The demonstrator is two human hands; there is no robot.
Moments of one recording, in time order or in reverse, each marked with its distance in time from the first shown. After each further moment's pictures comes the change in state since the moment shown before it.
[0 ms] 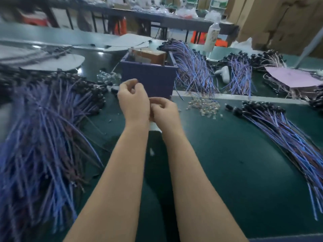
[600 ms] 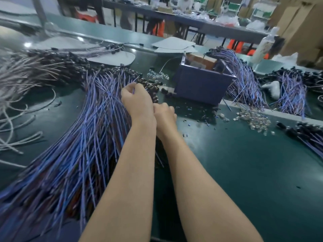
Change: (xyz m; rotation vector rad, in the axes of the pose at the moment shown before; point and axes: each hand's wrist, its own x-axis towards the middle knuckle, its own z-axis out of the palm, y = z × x) left_hand 0.051 0.018 -0.106 -0.162 0.317 -0.154; right_hand -0.004 -0.014 0.131 -0.822 -0.193 -0.203
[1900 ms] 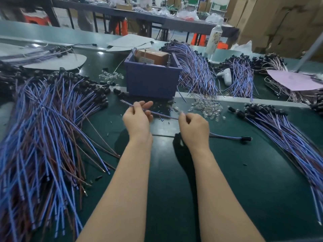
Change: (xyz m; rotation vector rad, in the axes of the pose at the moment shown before) left_hand -0.059 -0.088 0.068 -0.078 -0.275 -0.188; right_hand -0.054 0.164 -0.073 0.134 0.521 0.222
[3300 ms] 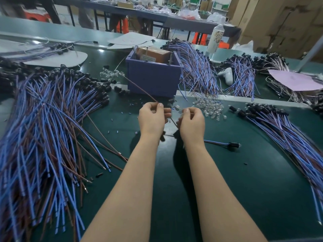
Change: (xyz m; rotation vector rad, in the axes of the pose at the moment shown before) left_hand -0.009 -0.012 0.005 0.391 -0.228 0.136; right_hand -0.004 -0.021 0.006 0.558 0.045 0.286
